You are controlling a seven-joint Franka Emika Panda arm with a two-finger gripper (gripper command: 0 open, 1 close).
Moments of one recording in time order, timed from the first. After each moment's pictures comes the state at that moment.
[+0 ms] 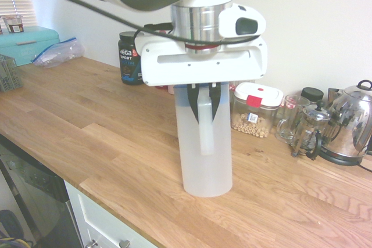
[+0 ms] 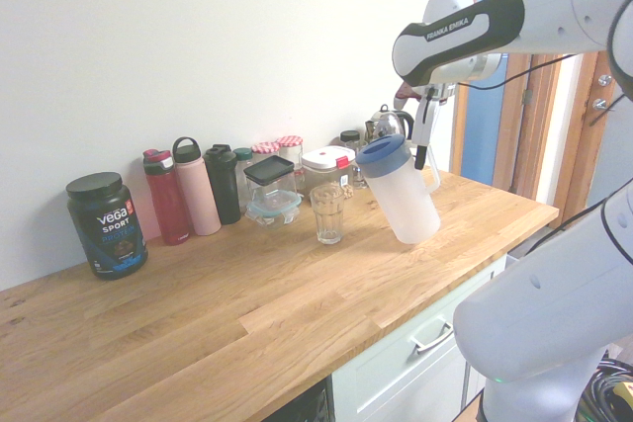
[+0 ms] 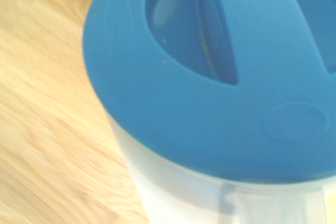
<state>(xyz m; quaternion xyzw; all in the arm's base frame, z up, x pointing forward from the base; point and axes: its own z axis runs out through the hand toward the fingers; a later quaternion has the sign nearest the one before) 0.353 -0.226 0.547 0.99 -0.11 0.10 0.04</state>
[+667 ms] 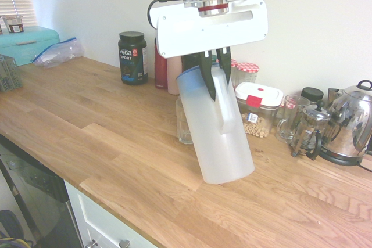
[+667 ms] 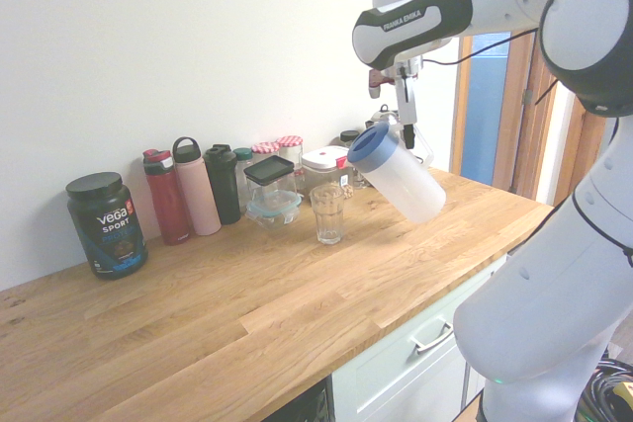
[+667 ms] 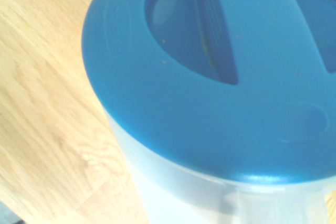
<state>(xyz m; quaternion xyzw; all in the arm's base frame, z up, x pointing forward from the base) 0.423 -0.190 0.576 0.99 0.00 0.01 0.13</state>
